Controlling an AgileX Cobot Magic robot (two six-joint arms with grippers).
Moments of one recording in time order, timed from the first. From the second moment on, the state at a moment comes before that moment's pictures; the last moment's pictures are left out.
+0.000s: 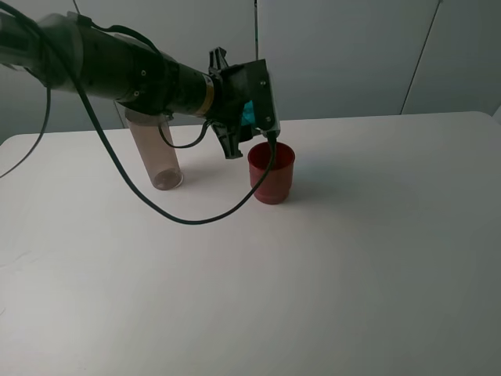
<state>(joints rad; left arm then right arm) -0.60 2.03 -1.35 1.75 -0.05 -0.73 0.01 0.00 -0.50 0.09 1.10 0.00</state>
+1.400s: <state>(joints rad) -0.60 2.03 -1.35 1.75 -0.01 -0.53 0.01 0.00 -0.50 0.09 1.10 0.00</state>
